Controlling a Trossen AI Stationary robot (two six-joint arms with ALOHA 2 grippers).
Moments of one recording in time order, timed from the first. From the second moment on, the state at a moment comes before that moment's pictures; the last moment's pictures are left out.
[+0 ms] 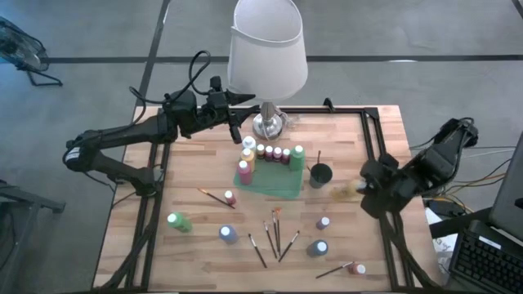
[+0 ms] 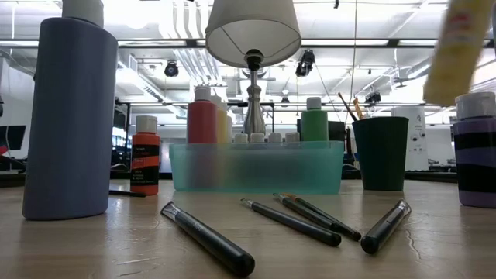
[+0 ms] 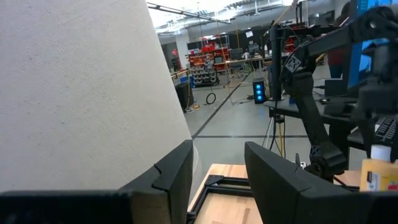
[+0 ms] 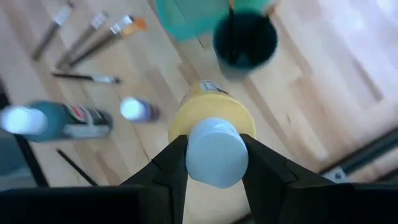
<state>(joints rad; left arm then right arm) 0.23 1.22 1.23 0.13 -0.13 0.18 0.68 1.11 1.37 -1.56 0.37 1.19</state>
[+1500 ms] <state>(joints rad) 0.23 1.24 1.23 0.09 -0.13 0.16 -0.07 1.67 1.73 -1.30 0.07 0.11</state>
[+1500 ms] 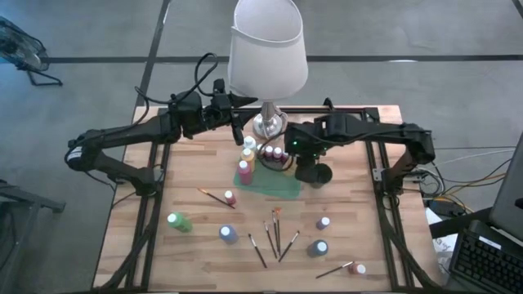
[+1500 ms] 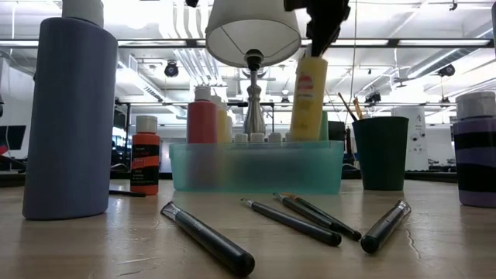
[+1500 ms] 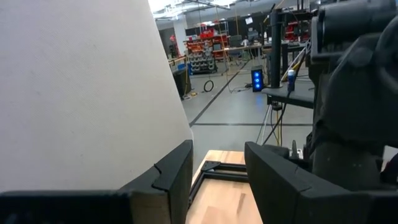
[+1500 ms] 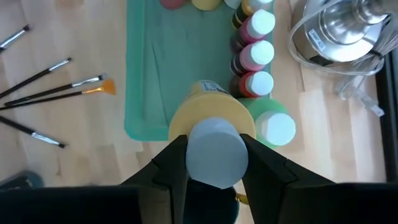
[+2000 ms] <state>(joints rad) 0.23 1.24 1.23 0.07 -0.13 0.17 -0.09 1.67 1.50 -1.13 0.04 0.12</state>
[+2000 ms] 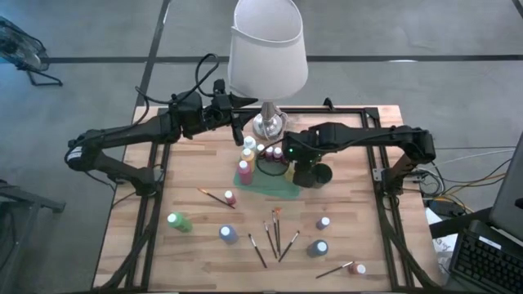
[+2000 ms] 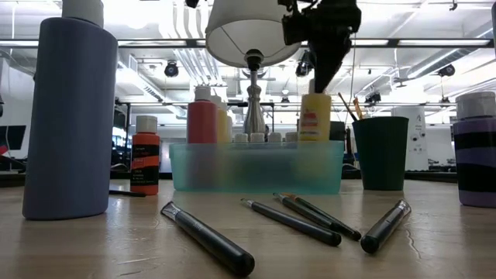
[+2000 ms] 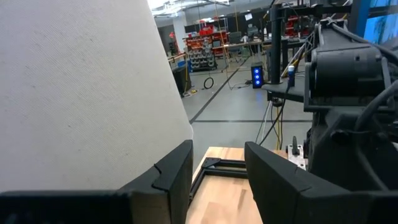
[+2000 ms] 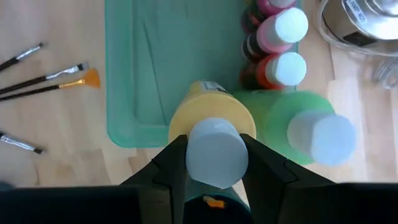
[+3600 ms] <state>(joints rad) 0.23 1.23 1.23 0.06 -0.13 0.15 -0.10 1.47 1.56 -1.17 0.06 0.28</state>
